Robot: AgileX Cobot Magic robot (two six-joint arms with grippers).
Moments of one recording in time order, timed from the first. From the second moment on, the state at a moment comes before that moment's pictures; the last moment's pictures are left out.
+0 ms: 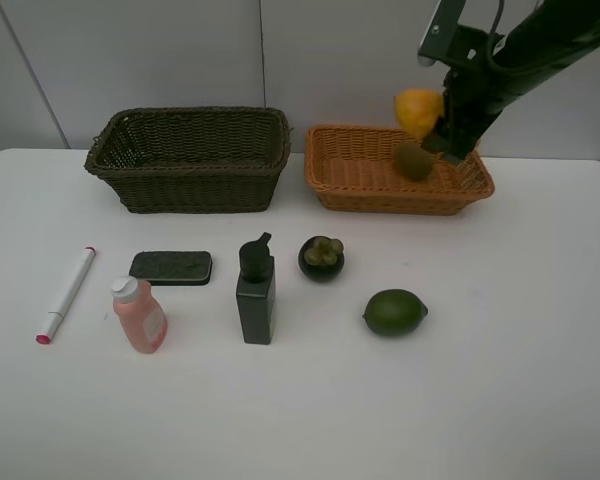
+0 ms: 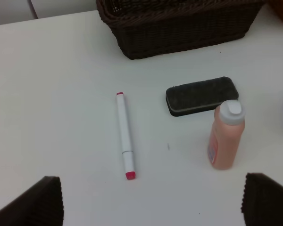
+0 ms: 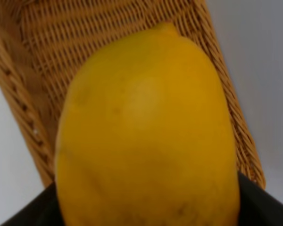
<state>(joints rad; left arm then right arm) -0.02 -0.01 -0.50 -0.07 1.05 0.17 0.21 1.82 -1.34 0.01 0.50 -1.01</state>
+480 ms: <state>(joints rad) -0.02 -0.01 -0.50 -0.07 1.05 0.17 0.20 2.04 -1.47 0.03 0.34 -1.01</state>
